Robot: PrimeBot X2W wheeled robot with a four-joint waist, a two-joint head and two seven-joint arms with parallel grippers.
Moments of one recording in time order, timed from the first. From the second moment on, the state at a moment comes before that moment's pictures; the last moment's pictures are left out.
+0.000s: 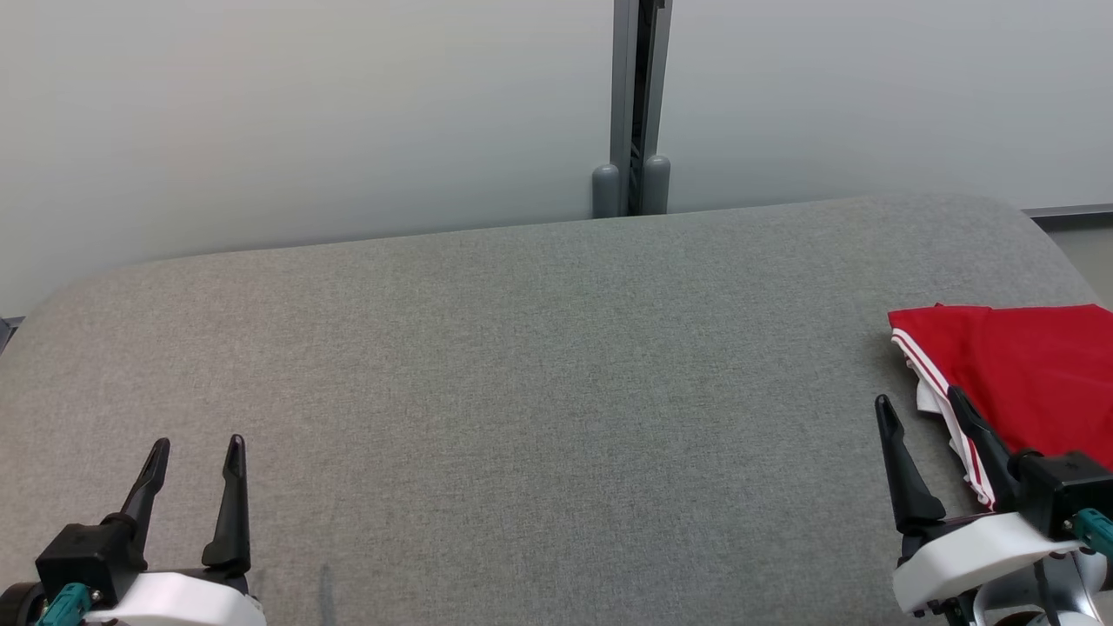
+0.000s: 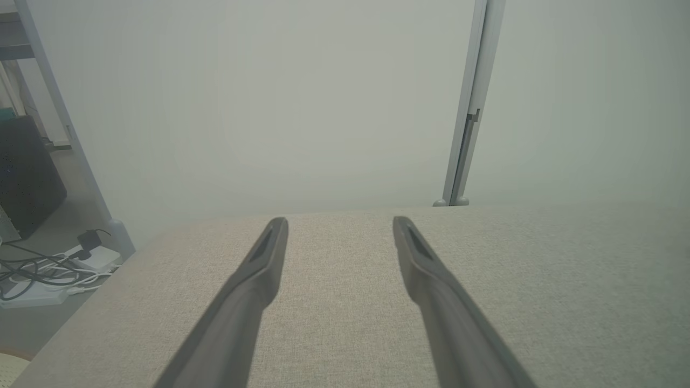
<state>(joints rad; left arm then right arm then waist) 0.03 0.44 -0.27 0.08 -0.56 0.23 -0.24 0.00 -0.05 -0.02 -0.01 0.11 0.13 0.00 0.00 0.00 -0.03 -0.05</state>
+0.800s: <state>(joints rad) 0.01 0.33 -0.16 0.18 -0.80 0.15 -0.15 -0.06 -0.04 0.01 0.15 0.46 0.13 0.01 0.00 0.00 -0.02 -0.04</state>
